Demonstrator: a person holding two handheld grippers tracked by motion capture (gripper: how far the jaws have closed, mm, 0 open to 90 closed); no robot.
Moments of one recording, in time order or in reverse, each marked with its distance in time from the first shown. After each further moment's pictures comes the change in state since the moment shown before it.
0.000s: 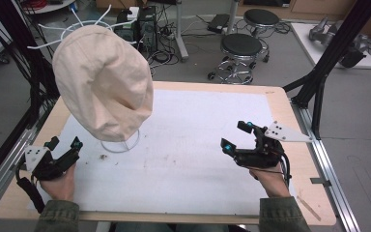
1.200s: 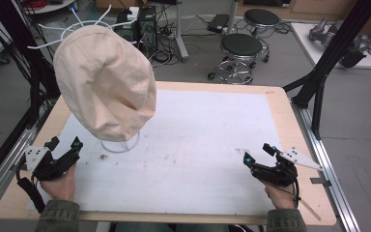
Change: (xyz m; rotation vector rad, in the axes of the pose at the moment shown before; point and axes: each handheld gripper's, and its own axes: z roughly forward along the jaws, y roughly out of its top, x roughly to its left) left arm -0.001 -0.001 0.000 0.000 0.004 0.000; right arm -0.041 -0.087 -0.042 0.042 -0.339 0.117
